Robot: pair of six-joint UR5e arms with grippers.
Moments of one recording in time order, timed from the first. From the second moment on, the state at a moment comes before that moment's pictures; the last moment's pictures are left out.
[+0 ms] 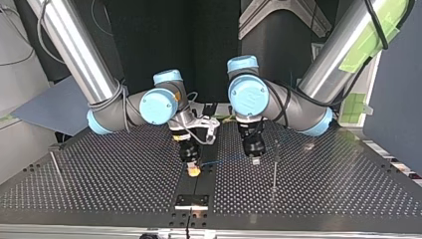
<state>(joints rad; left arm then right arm) -0.42 -1.86 -1.47 -2.99 -2.14 -1.66 2.27 -0.91 0.98 -0.08 1.64 1.63</state>
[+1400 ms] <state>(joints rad) -0.50 -1.97 -1.48 -2.98 -2.15 -1.75 2.21 -0.91 1.21 -0.10 1.67 1.66</state>
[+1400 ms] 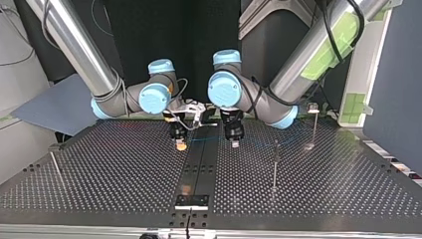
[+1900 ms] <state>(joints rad) -0.52 -1.99 -1.57 -2.88 -2.18 -1.76 2.19 -0.91 1.35 -0.22 1.71 1.61</state>
